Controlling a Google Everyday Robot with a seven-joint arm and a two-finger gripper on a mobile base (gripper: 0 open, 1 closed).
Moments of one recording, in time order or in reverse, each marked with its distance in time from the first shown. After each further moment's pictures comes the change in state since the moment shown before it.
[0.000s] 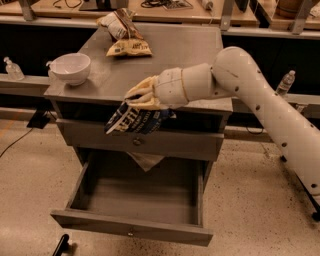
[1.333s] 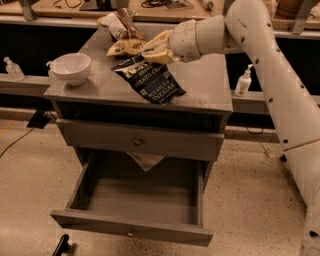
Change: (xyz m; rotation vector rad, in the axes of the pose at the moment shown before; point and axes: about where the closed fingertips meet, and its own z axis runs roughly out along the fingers) arm 0.020 -0.134 -0.052 0.129 0.091 0.090
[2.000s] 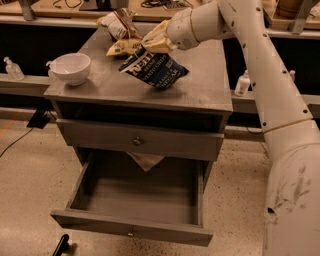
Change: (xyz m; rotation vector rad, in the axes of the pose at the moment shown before) arm 0.016 -0.039 0.007 0.007 0.088 0.050
